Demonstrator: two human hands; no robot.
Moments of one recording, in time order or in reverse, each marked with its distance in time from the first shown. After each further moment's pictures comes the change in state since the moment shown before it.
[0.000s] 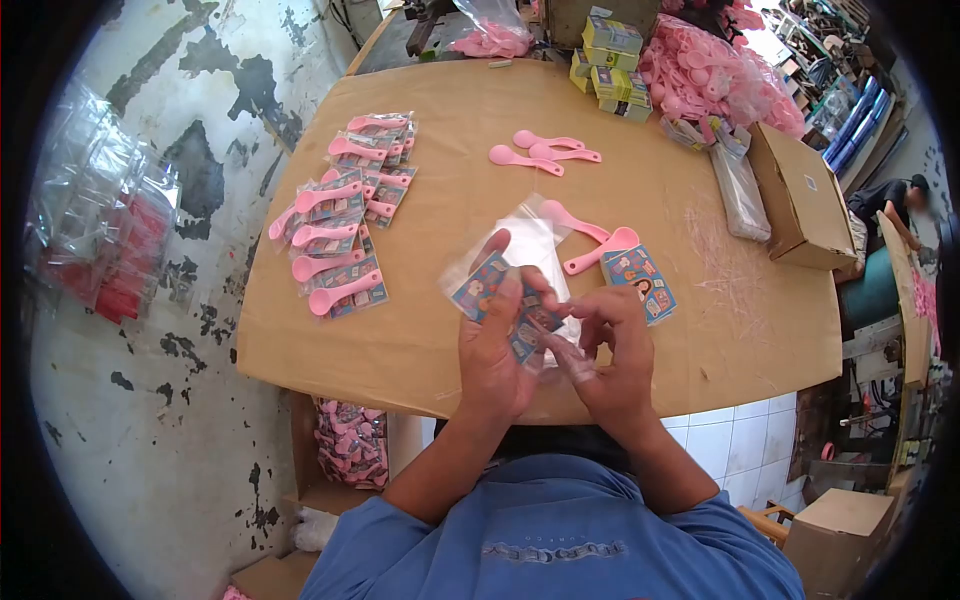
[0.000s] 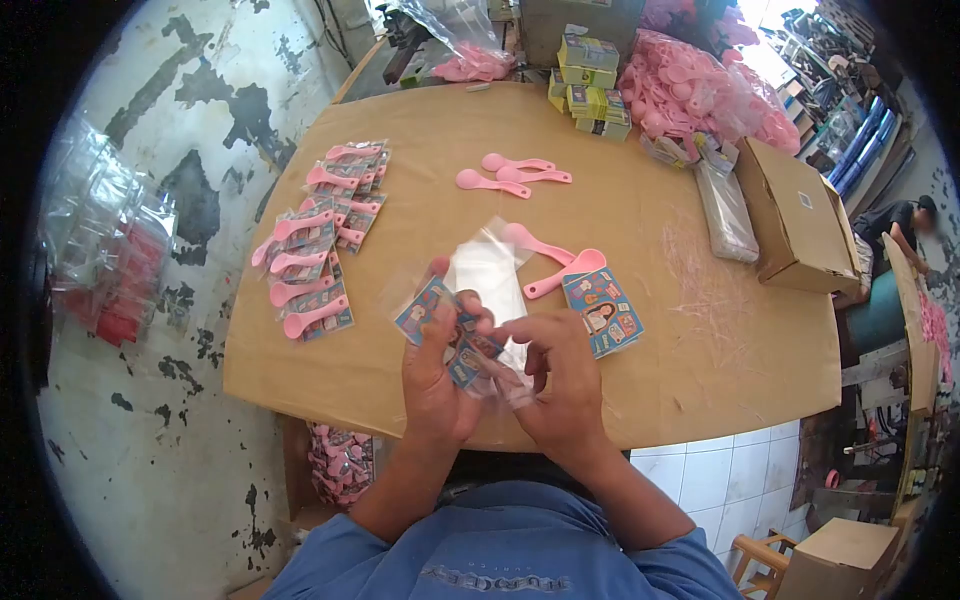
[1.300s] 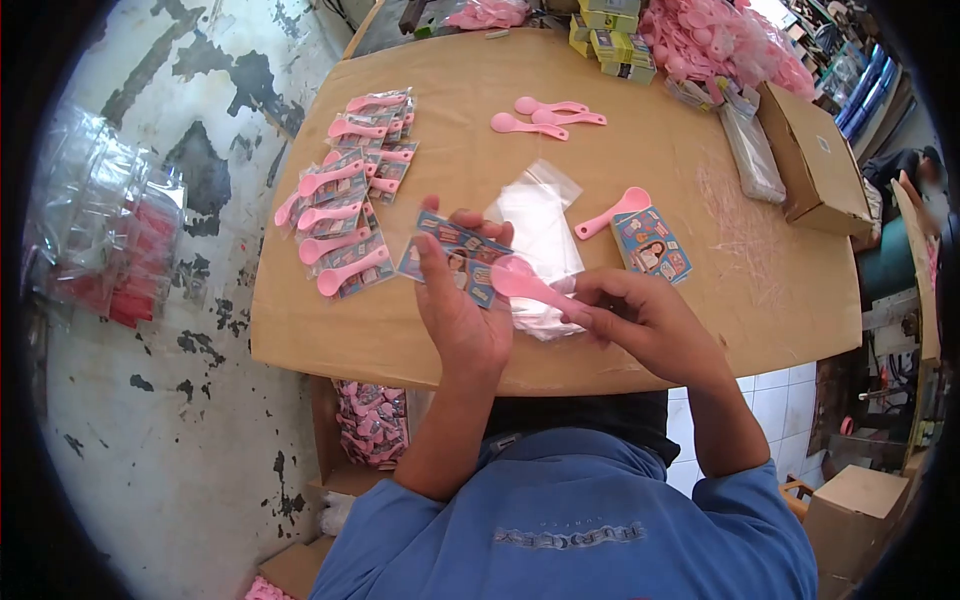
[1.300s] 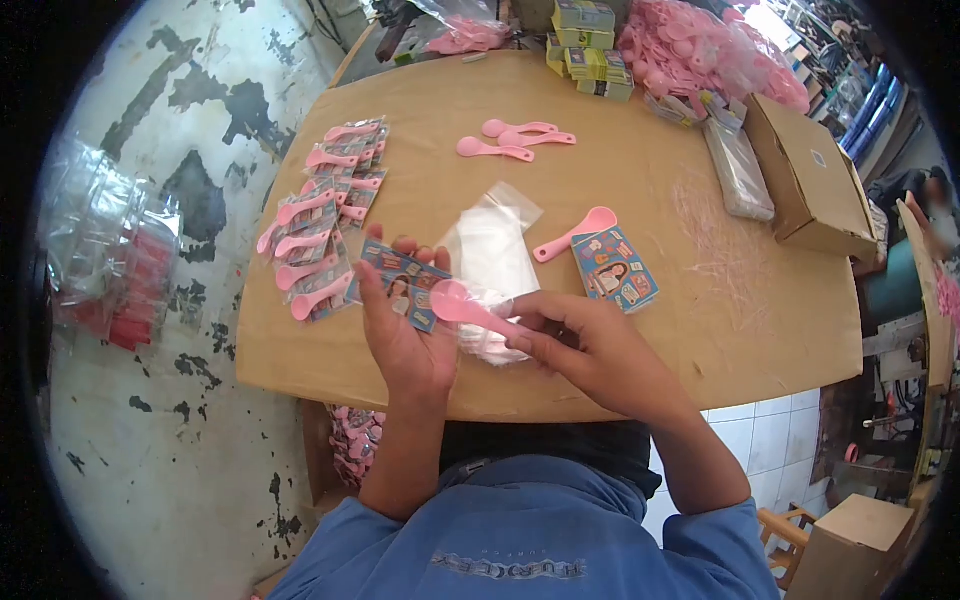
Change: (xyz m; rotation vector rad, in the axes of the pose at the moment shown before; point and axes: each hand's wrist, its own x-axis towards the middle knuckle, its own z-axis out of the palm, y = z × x) left_hand 0.016 0.024 -0.013 0.082 0.101 0.297; right_hand 0.025 -0.004 -0.046 0.294 -0.595 0.487
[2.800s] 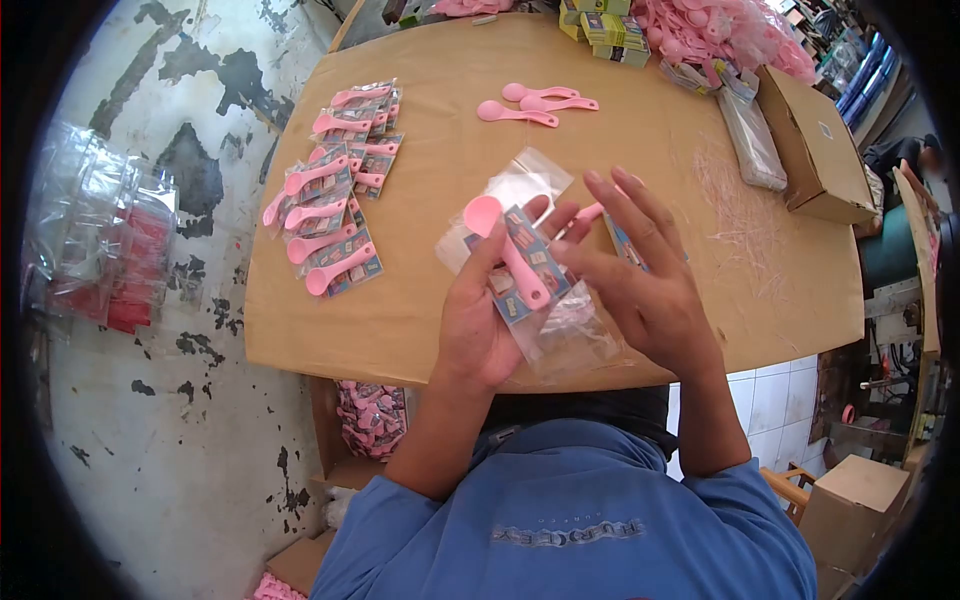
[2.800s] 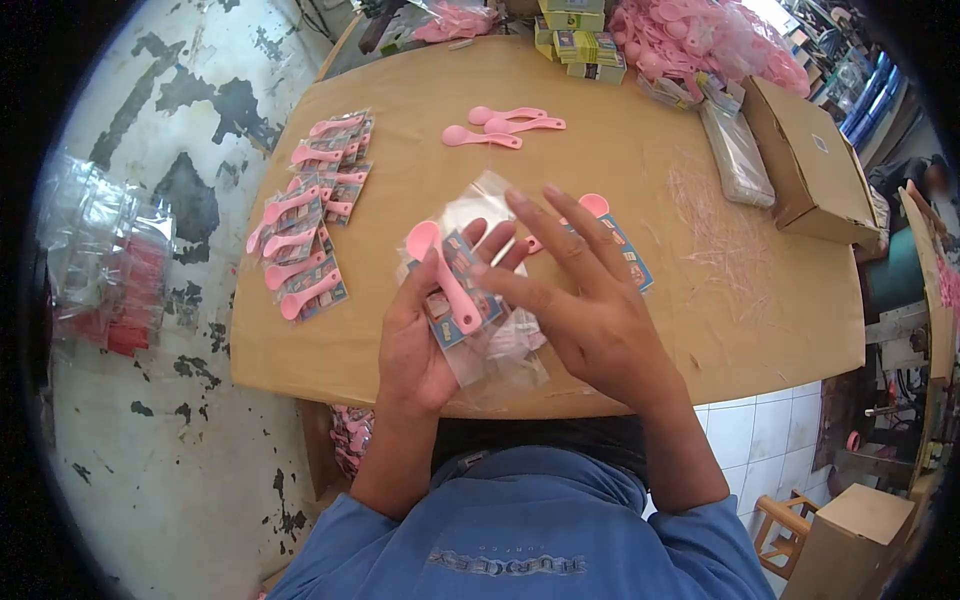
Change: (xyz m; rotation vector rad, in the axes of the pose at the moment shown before) left_hand -0.006 -0.003 0.017 -0.152 -0.171 -0.693; right_hand 0.015 0.002 -0.009 -0.827 0.422 -0.719
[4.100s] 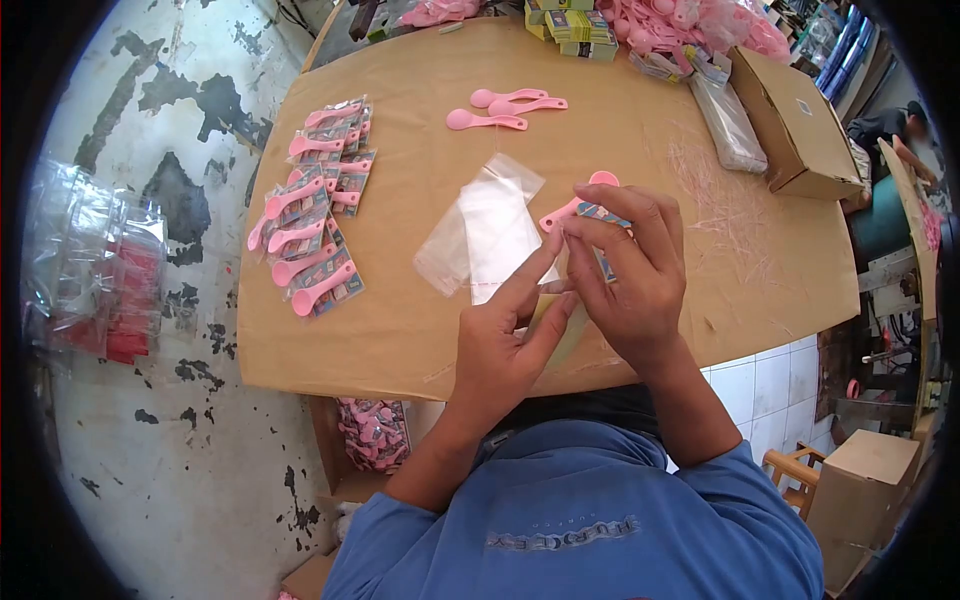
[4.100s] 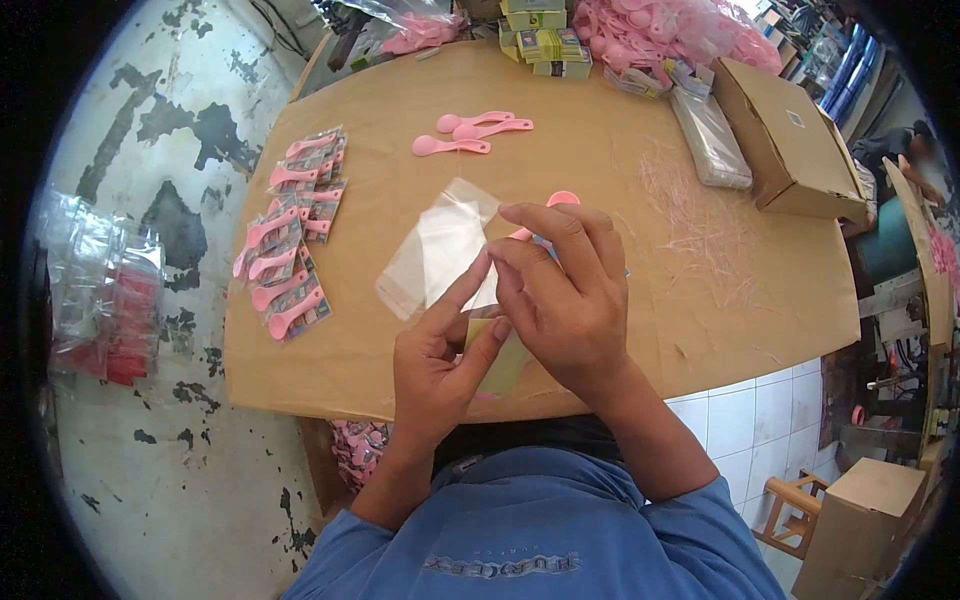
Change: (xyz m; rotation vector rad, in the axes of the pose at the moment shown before) left_hand -0.023 -0.022 0.015 1.375 0.025 0.324; right_hand -0.001 0.008 0.019 -0.205 0.361 0.030
